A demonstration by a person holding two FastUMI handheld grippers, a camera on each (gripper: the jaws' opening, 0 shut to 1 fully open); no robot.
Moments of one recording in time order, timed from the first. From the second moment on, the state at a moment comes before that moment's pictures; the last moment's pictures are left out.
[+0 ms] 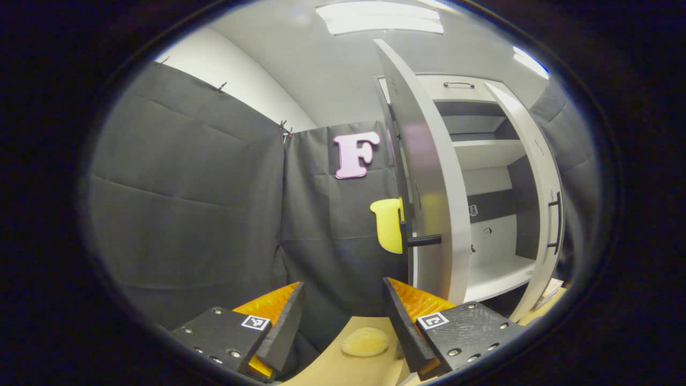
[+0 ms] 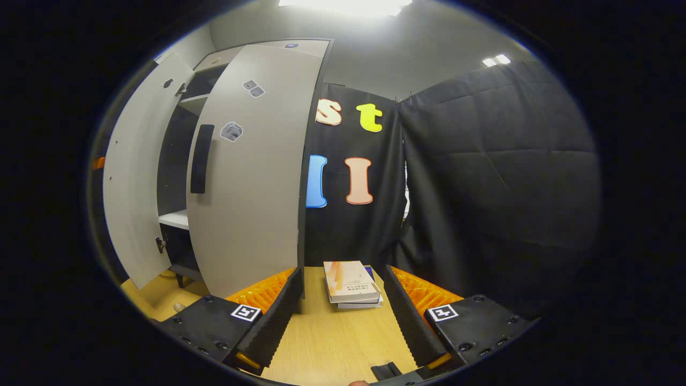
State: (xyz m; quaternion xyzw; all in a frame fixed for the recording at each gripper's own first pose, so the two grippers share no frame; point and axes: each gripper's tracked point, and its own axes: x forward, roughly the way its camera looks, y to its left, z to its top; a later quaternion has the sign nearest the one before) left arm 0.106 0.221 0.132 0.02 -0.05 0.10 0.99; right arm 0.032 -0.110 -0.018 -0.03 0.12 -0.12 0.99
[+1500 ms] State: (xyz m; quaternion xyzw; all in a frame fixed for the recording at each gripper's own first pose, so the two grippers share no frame) left arm 0.132 0.045 0.154 0.02 -0.08 -0.02 1.00; right arm 0.041 -0.151 -0.026 -0.03 0.12 -0.10 0.99
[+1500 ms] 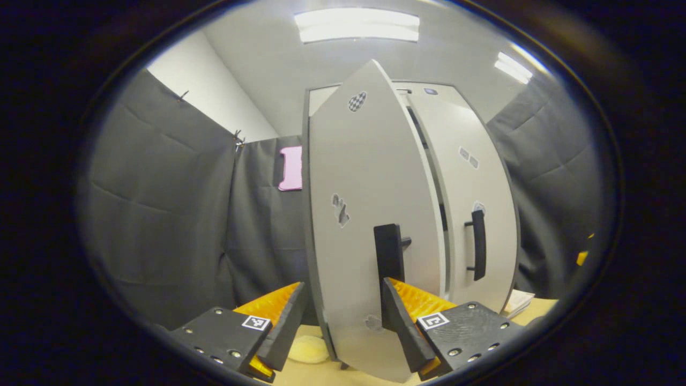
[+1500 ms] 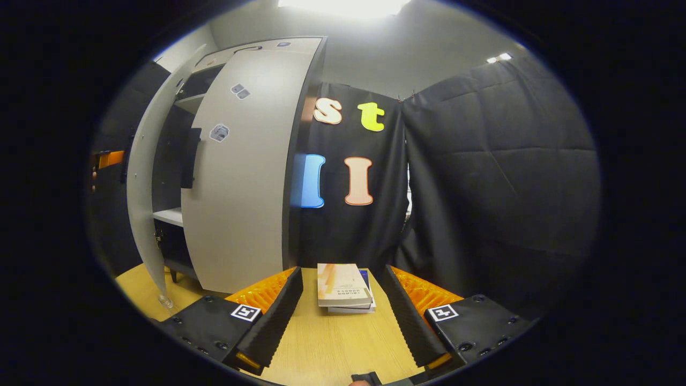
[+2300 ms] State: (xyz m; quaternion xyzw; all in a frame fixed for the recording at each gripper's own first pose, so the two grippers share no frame) left arm 0.149 0.017 0.151 0.01 -0.07 -0.03 1.00; right arm 0.037 -0.161 -0.010 -0.02 0.10 -0.08 0.99
